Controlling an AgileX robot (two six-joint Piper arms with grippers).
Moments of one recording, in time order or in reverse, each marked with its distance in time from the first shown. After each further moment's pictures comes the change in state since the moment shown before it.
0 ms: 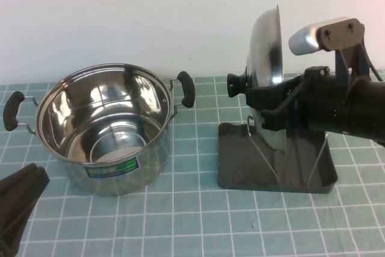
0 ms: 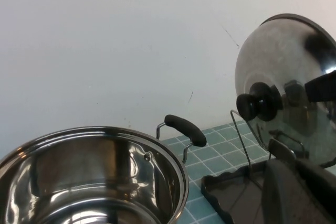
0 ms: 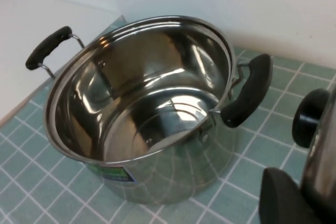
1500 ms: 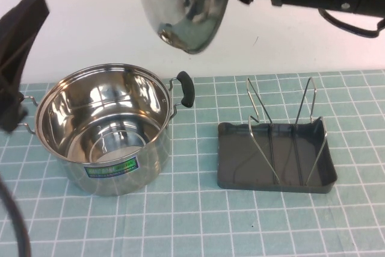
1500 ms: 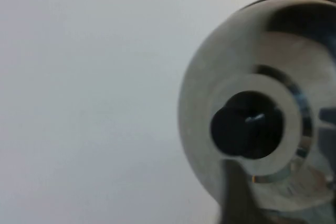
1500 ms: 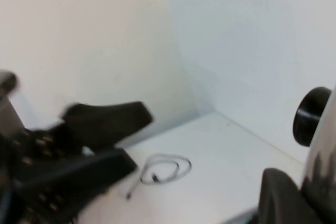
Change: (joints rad) right arm 0.012 0.064 -0.485 0.070 0.457 0.059; left arm 0.000 0.402 -0.379 -0.625 -0.067 0.825
